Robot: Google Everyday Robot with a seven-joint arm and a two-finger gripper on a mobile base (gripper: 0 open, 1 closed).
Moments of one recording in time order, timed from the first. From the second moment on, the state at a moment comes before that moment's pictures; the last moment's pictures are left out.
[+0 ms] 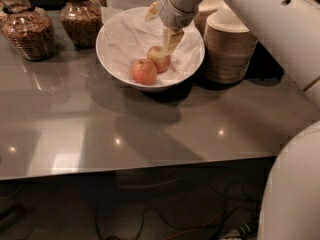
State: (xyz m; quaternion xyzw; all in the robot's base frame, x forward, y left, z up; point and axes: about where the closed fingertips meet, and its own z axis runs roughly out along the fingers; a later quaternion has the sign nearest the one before) arm 0.716 -0.016 0.940 -0.83 0.46 -0.13 0.28
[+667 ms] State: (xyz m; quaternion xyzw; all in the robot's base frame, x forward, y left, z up) arm 0.738 -0.015 0.898 -0.85 0.46 -0.11 0.25
